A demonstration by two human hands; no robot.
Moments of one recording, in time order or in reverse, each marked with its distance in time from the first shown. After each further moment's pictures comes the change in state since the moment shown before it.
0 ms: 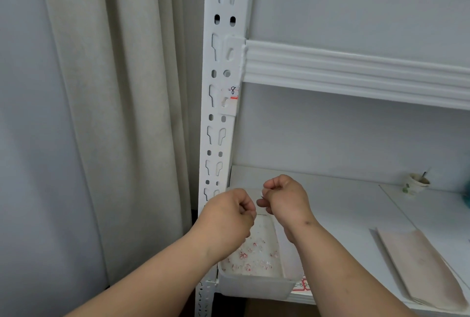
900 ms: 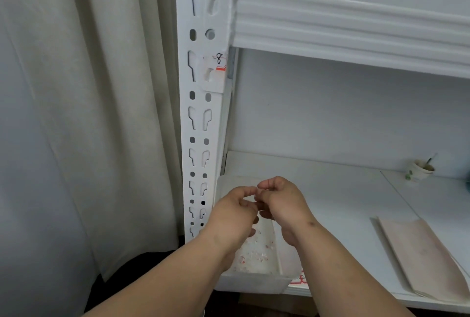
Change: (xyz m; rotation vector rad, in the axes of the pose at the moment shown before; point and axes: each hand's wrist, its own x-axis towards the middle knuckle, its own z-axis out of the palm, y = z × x) left_hand 0.038 -0.021 0.046 -0.409 -0.007 -0.194; right_hand 0.024 0.033 0.001 0.048 -0.135 0.127
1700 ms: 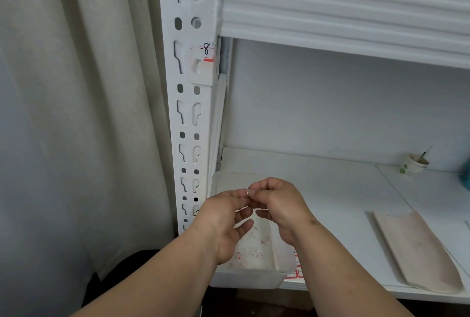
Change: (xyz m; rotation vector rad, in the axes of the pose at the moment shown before) left_hand 0.012 -0.007 0.001 -0.491 -0.016 -0.279; right_hand 0.002 0.010 -0.006 0.064 -0.067 0.017
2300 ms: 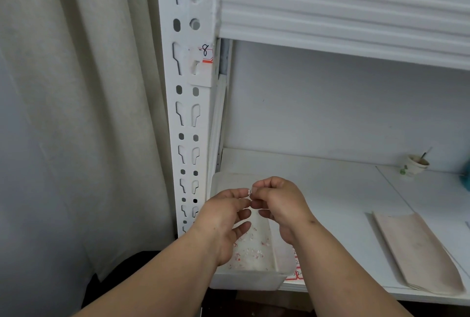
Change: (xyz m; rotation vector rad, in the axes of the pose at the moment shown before) left_hand 0.002 0.000 0.001 0.077 0.041 0.049; right_hand 0.003 -0.002 -0.001 0.016 0.050 0.003
